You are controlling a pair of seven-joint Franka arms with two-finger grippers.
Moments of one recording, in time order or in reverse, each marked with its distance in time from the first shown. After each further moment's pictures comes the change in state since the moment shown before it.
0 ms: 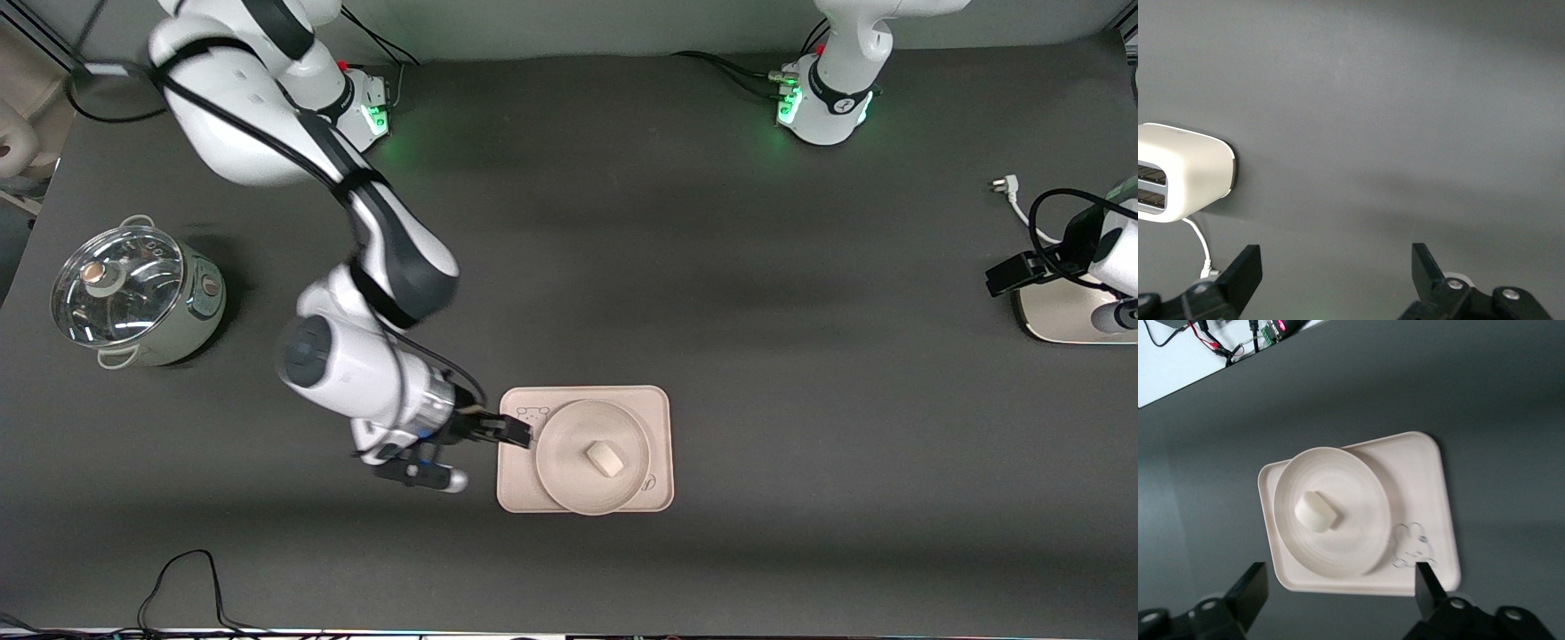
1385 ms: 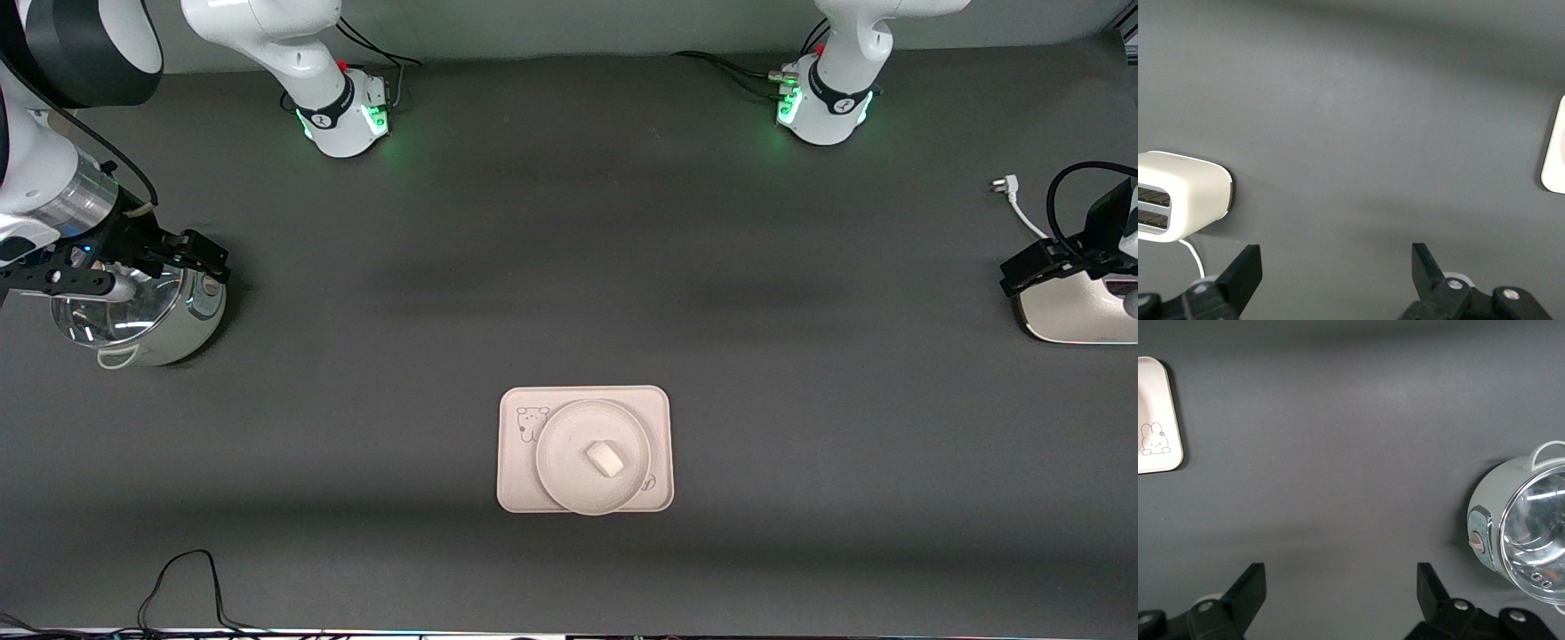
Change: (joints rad) left arm -0.007 -0.008 -0.016 0.083 -0.009 0.002 0.000; right arm -0.111 -0.839 -0.324 -0.726 -0.137 -0.337 -0.362
